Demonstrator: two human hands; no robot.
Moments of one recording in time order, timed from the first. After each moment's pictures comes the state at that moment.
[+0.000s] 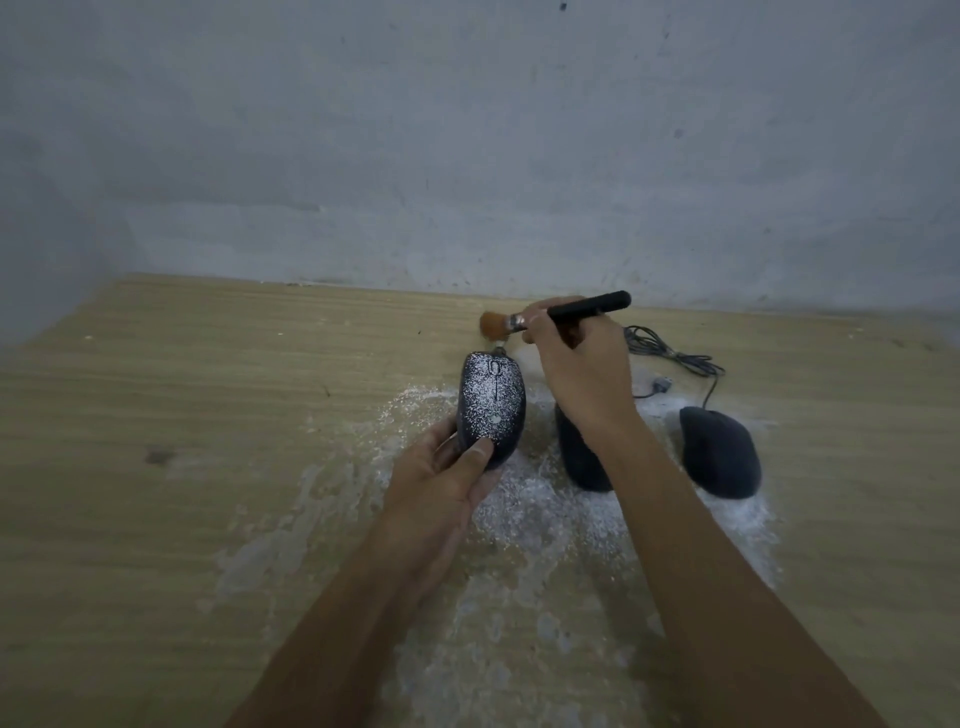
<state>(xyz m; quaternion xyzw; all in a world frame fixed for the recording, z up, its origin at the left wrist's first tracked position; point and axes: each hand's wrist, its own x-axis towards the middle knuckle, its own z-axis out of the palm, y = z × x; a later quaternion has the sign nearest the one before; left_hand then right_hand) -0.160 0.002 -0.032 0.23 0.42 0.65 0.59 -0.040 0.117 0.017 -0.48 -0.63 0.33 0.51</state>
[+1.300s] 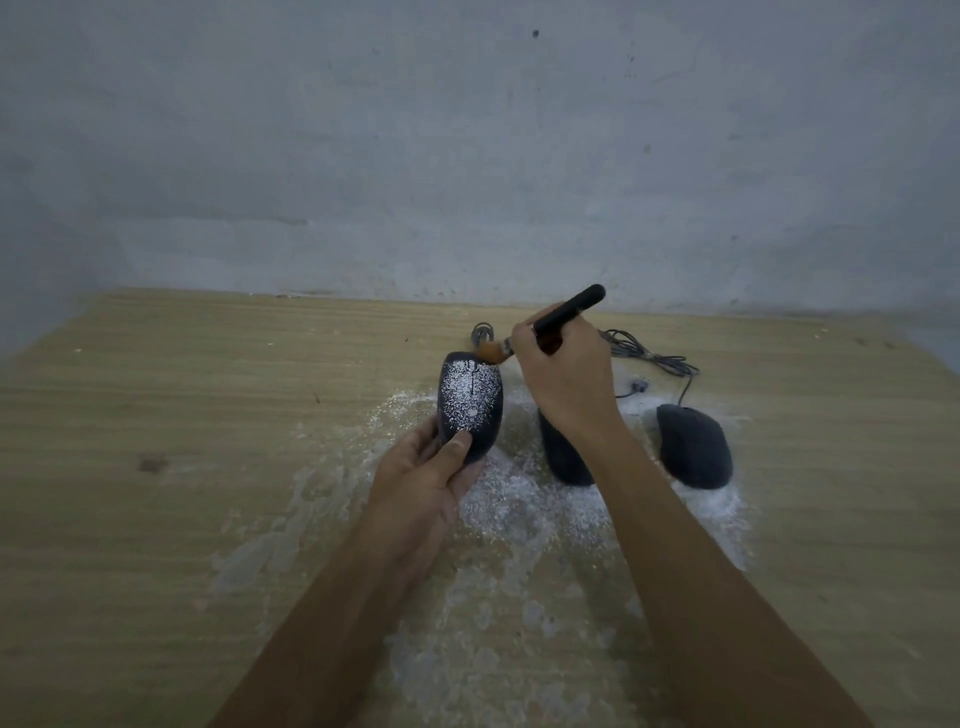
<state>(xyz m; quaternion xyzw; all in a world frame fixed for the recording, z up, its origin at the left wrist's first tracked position) -0.162 0.005 -0.029 0.18 0.39 0.66 0.61 -0.034 0.109 0.018 -0.48 -0.67 0.25 0.50</state>
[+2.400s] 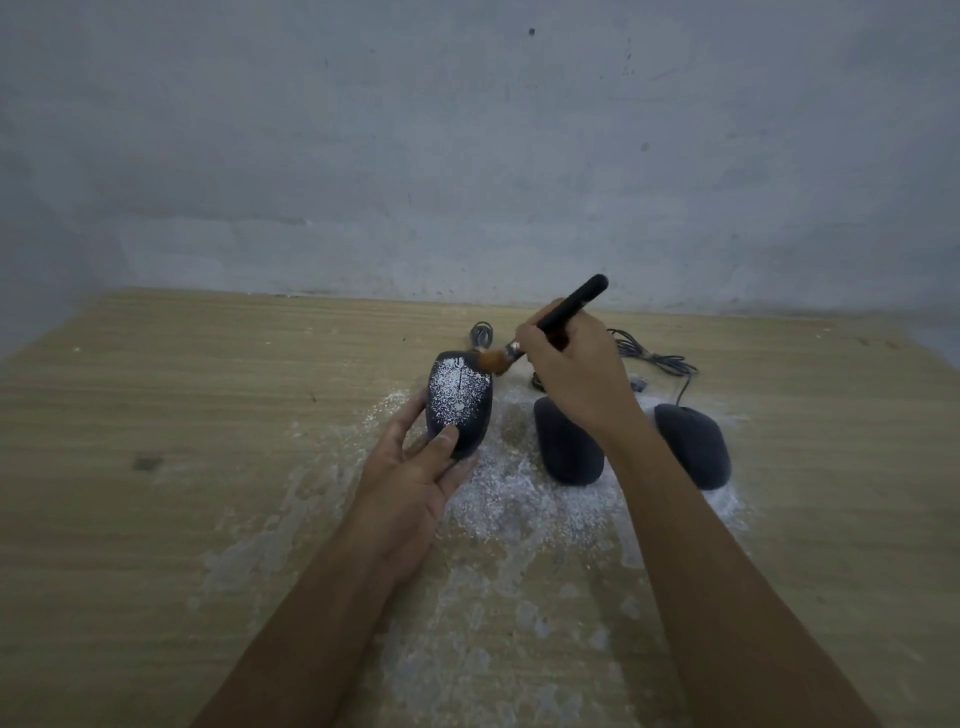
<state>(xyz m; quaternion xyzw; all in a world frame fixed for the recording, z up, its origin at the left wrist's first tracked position) -0.170 0.007 -0.036 0.20 0.36 0.68 0.60 -0.017 0.109 0.029 -0.45 -0.71 0.30 0.44</state>
